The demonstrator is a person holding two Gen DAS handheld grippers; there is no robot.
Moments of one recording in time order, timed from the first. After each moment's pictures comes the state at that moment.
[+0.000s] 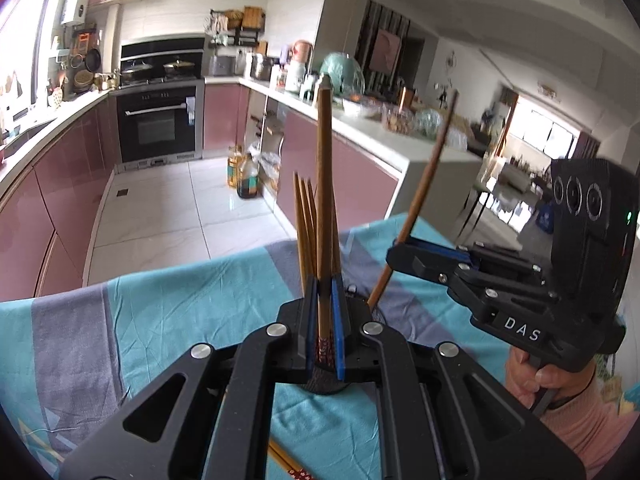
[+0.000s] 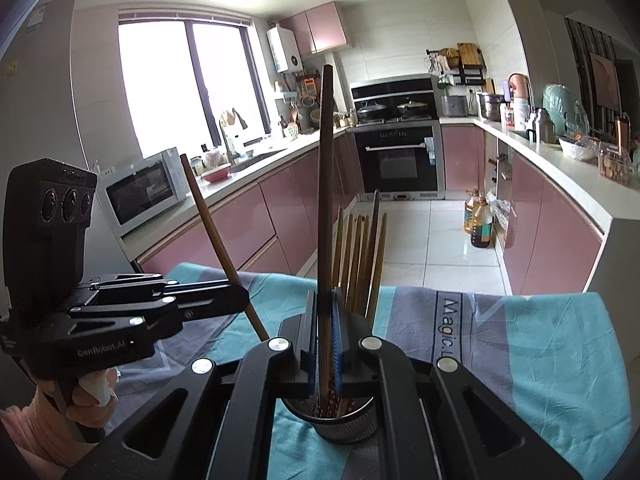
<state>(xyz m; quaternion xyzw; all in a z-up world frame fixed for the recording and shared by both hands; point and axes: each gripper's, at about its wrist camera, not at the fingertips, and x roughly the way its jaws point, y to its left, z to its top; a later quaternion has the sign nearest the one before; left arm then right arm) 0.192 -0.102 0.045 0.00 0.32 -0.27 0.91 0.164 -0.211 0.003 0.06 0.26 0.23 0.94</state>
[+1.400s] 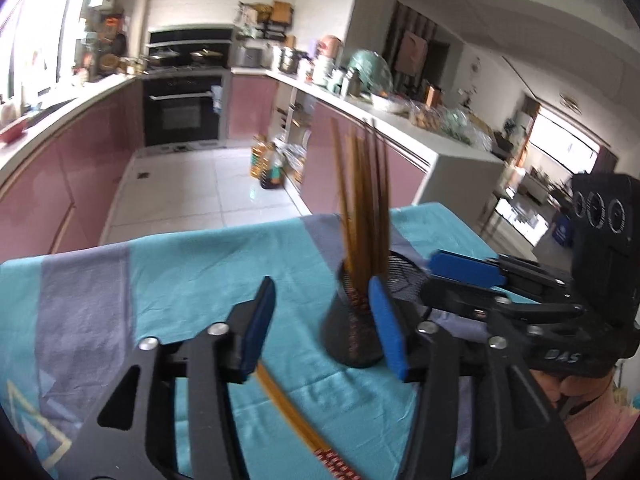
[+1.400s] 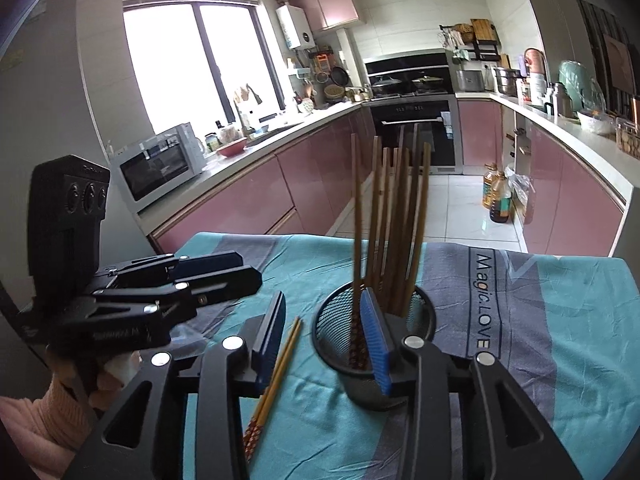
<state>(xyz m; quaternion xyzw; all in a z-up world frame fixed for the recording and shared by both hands) 0.186 -0.061 0.004 -0.03 0.32 -0.22 0.92 0.142 -0.185 -0.025 0.06 0.30 0.26 0.92</state>
